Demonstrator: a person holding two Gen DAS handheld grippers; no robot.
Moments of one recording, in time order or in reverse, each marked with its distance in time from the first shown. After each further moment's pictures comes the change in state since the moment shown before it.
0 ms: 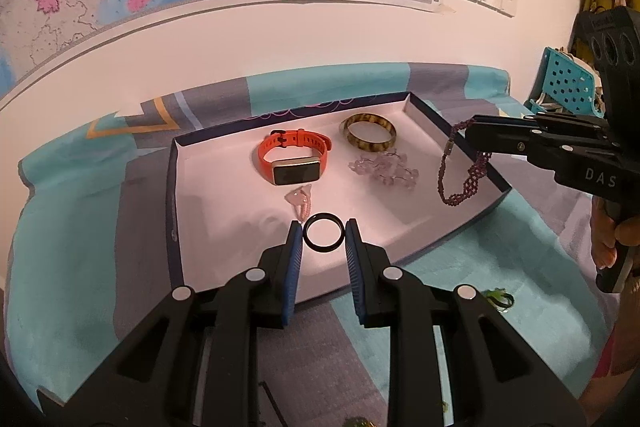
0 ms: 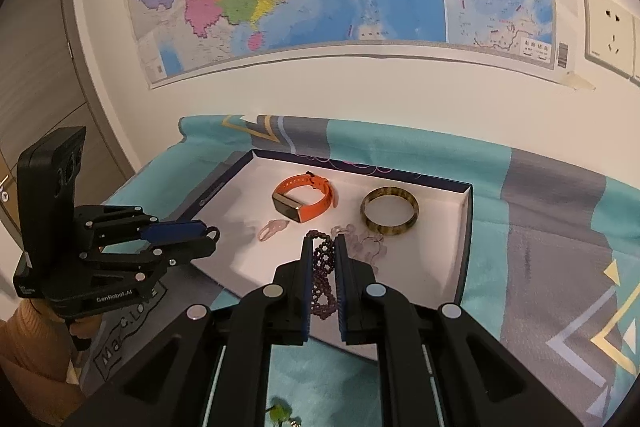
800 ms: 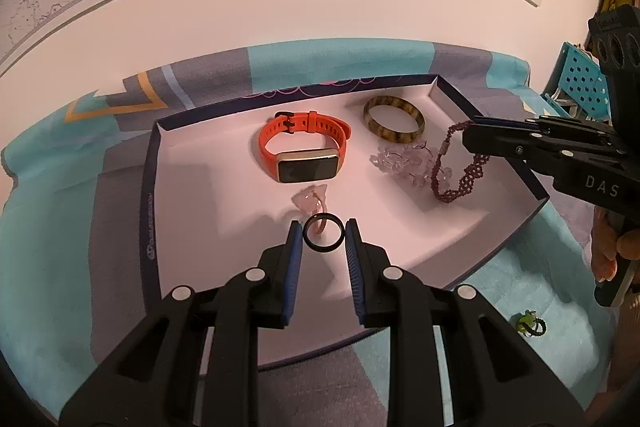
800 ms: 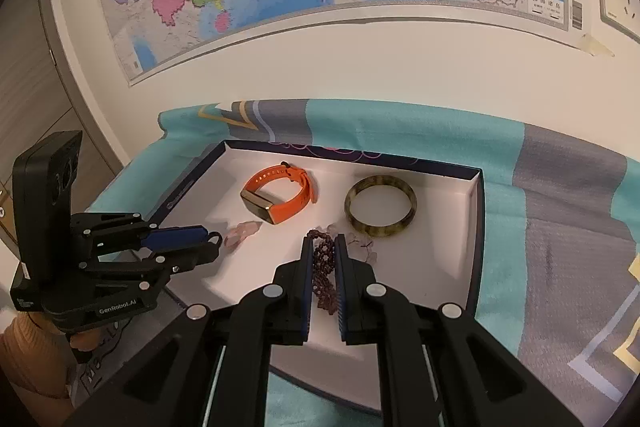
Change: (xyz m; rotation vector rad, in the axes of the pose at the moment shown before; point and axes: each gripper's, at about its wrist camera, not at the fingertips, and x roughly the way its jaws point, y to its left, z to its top) left arm 0.048 0.011 0.010 -0.040 0.089 -0.001; right arm 0.048 -0.022 0.005 0.050 0.061 -0.001
